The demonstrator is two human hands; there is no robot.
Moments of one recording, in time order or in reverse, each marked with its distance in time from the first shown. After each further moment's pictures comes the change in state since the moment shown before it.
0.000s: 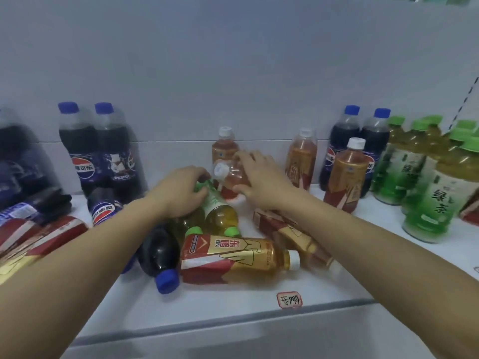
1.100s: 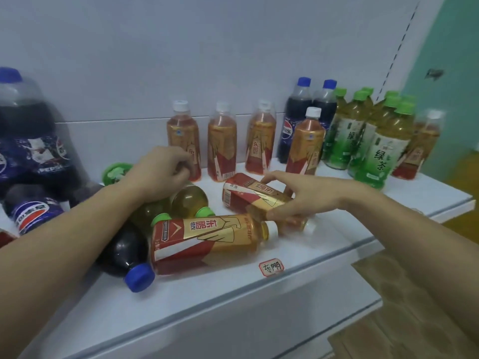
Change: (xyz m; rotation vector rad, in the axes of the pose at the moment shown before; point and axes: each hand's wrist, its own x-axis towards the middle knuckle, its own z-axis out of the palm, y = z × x) left_hand 0.025 0.010 0.022 -0.097 0.040 0.289; right_hand -0.113 0.040 -0.069 0.238 -0.647 0.490
